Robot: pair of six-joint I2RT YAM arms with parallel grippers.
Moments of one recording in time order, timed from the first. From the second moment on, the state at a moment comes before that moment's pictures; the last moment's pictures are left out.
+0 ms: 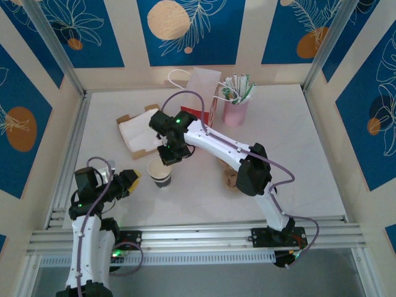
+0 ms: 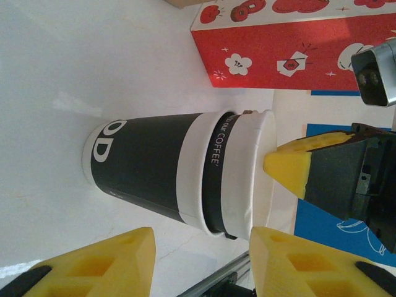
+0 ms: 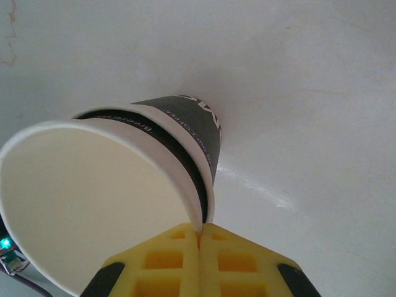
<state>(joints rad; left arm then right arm) 0.24 0.53 0.34 -0.59 0.94 -0.79 0.95 2.19 2.17 -1.35 -0.16 0.51</state>
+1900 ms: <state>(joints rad) -0.86 0.97 0.86 -0.59 0.05 -0.73 0.80 1.48 1.25 -1.11 -0.05 0.54</state>
